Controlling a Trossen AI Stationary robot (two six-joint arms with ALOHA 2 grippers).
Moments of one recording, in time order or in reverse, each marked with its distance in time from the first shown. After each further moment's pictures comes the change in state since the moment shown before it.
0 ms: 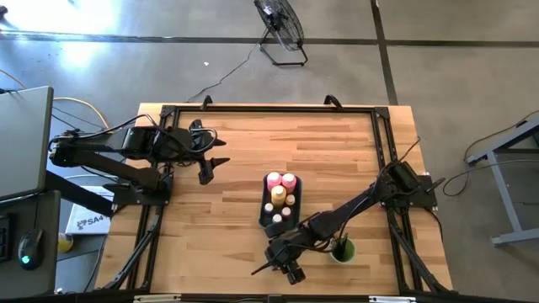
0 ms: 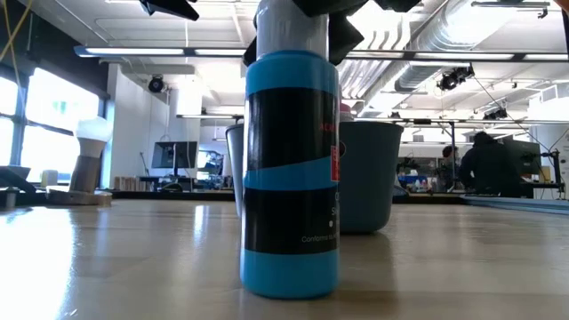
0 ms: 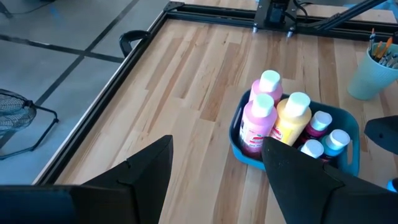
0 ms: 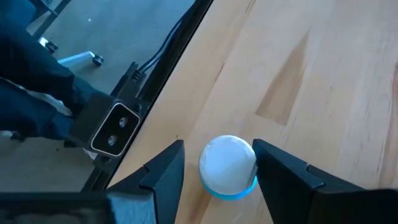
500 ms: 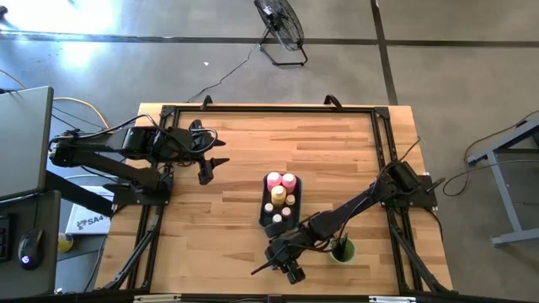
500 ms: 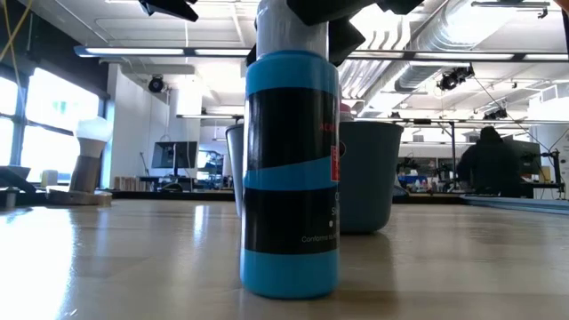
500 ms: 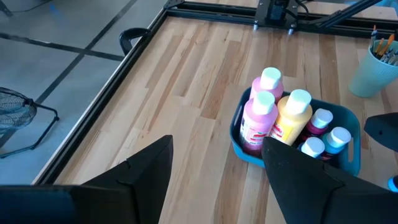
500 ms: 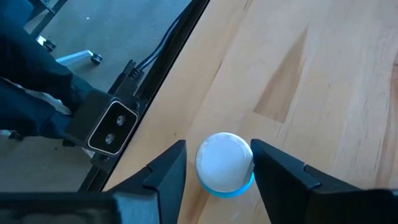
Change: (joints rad) left arm 0.000 0.000 0.000 -0.011 0.000 -0.002; right arm 0.000 0.000 0.000 -0.008 0.002 0.000
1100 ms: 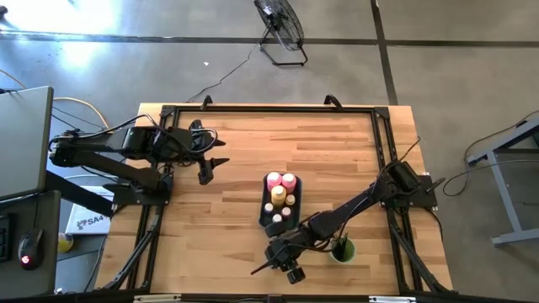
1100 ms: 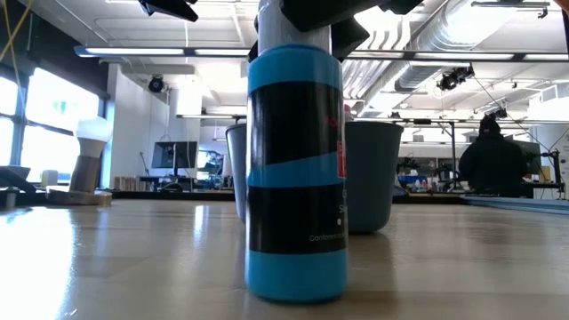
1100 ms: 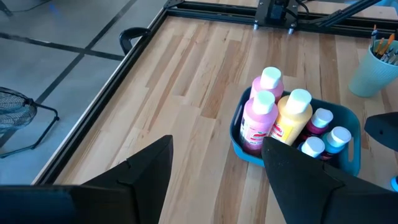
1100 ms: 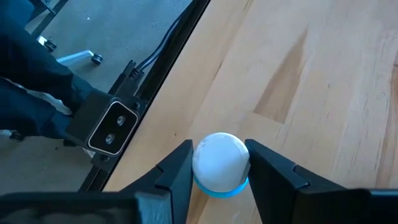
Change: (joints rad) left arm 0.000 0.000 0.000 -0.002 0.000 0.000; right arm 0.000 0.000 0.000 0.000 -0.003 0.000
